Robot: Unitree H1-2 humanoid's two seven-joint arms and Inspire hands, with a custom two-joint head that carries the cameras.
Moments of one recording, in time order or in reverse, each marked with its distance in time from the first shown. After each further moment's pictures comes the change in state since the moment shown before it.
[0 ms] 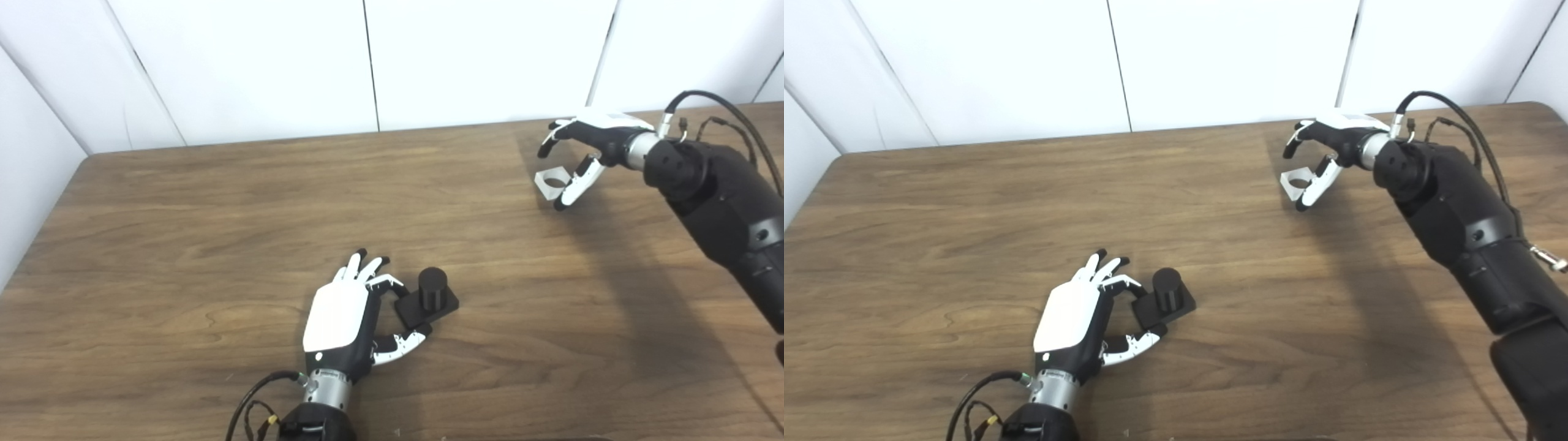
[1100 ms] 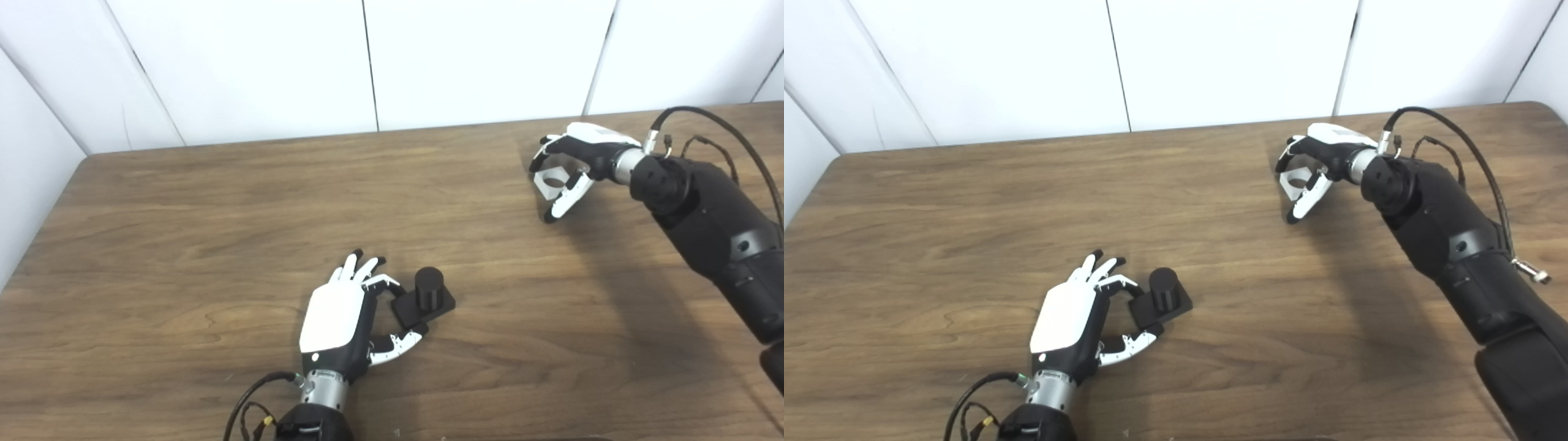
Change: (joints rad) left arm 0.007 0.001 0.012 -0.005 -0.005 -0.002 -0.004; right arm 0.023 0.026 0.000 0.045 -0.003 -0.003 -0.031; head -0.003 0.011
